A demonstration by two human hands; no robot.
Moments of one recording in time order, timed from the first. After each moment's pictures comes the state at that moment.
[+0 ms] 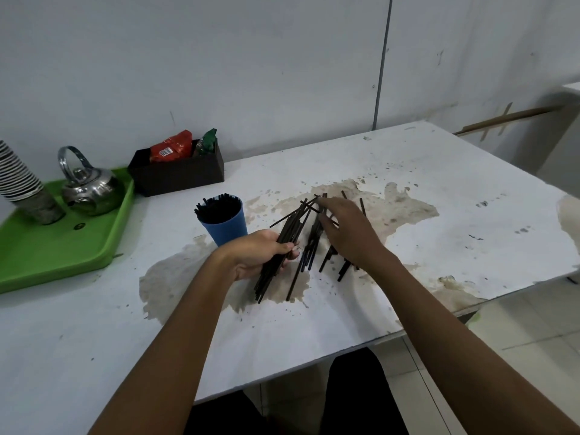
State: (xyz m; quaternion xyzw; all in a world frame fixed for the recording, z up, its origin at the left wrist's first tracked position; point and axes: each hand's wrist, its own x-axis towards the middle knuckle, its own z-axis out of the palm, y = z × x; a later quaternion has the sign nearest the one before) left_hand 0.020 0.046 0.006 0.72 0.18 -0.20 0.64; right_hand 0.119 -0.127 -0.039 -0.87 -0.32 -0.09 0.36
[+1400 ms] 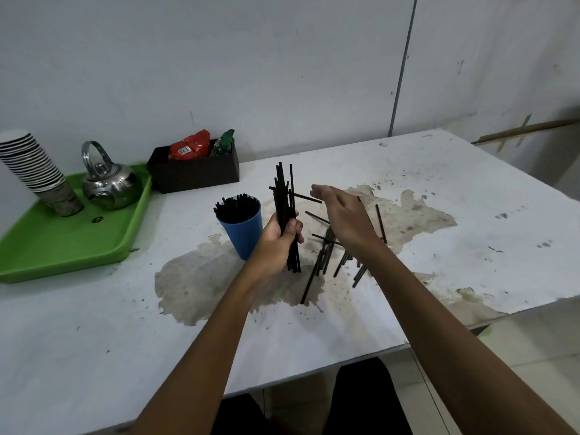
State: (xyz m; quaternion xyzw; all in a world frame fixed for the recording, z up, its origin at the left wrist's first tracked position) left_hand 0.017 0.035 -0.015 0.73 0.10 0.13 0.66; right_hand 0.101 -0.085 0.002 -0.75 -0.21 0.05 0.63
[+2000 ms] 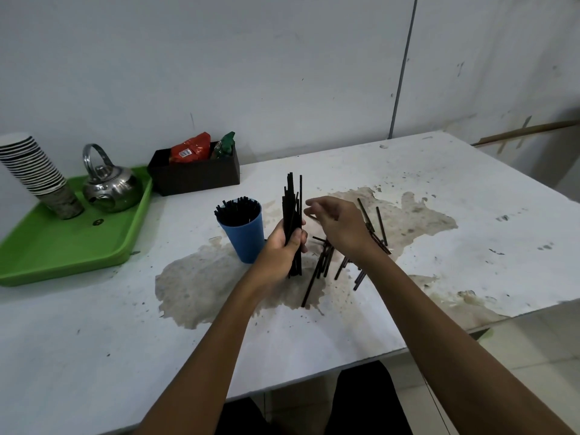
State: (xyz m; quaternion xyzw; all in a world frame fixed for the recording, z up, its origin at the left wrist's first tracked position) left_hand 0.016 0.038 -0.027 0.76 0.09 0.09 0.64; right_hand 0.109 -0.080 -0.014 -0.78 -0.24 0.03 0.58
